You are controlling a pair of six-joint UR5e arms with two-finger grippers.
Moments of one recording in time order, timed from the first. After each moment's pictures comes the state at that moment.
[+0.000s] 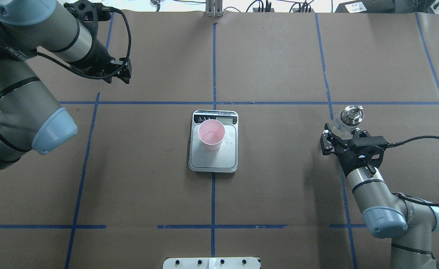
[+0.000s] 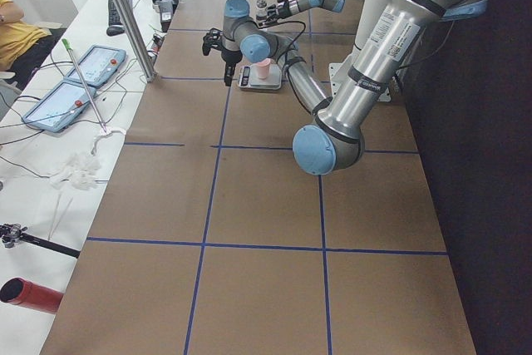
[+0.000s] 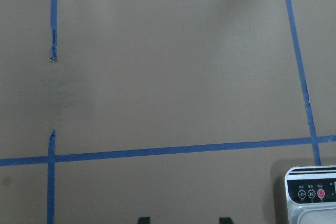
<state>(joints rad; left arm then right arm) -0.87 -2.12 -1.84 -1.58 -2.04 -0.94 0.27 -1.59 1.72 -0.64 0.61 1.11</state>
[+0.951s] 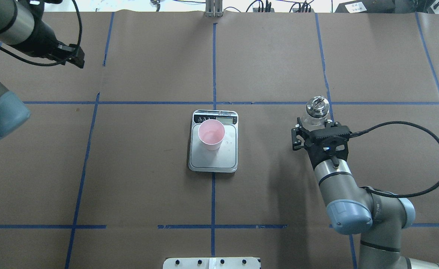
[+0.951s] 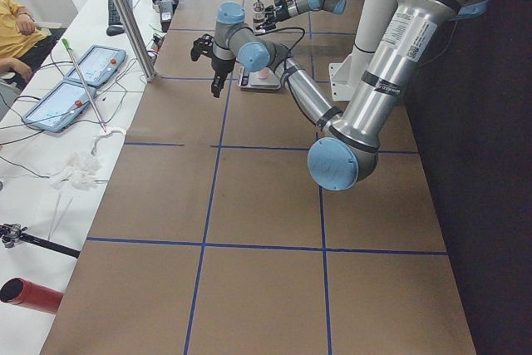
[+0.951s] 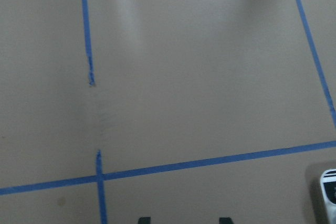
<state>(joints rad) -1.03 -1.98 -1.90 -1.58 -2.05 -0.64 0.26 -1.43 1.80 -0.92 0.66 1.07</state>
